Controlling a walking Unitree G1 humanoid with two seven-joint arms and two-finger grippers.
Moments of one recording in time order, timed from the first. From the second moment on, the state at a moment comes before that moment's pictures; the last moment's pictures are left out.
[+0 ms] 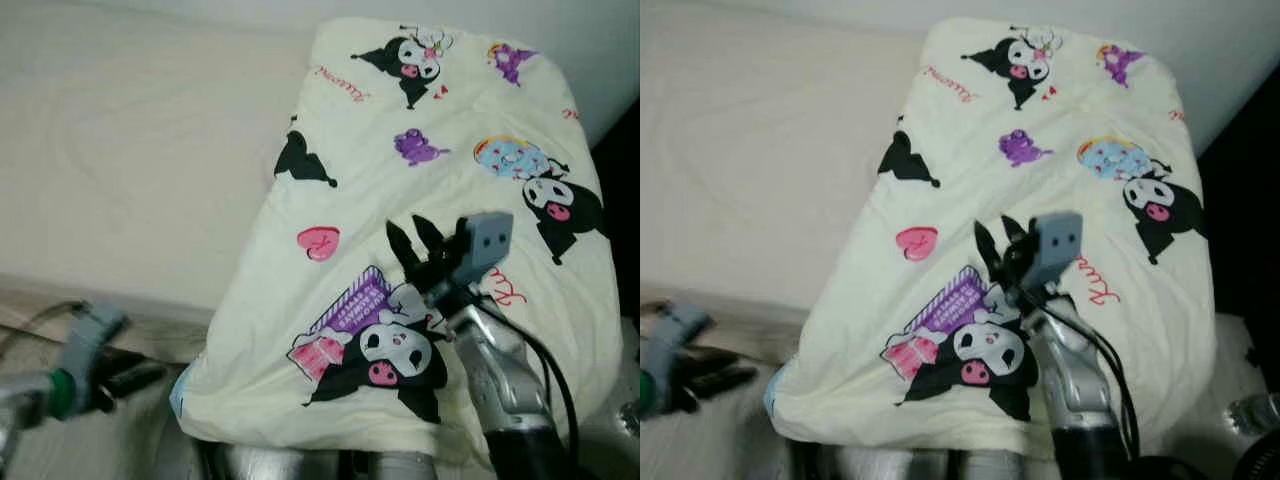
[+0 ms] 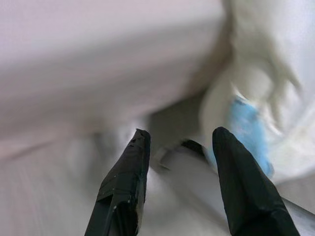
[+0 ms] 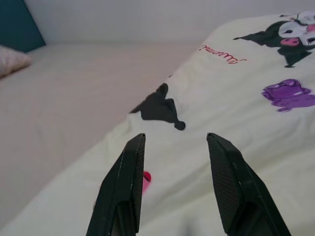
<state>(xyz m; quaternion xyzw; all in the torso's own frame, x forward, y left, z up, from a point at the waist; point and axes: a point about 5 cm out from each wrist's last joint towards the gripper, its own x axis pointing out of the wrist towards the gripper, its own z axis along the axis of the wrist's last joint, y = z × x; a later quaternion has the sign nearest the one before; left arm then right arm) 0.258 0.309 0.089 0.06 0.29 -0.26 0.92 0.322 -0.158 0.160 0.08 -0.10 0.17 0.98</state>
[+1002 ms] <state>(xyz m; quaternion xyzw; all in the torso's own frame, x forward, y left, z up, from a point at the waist) 0.331 0.210 0.123 -0.02 0.10 -0.21 0.97 0.202 -0.363 0.007 0.14 0.26 -0.37 0.88</state>
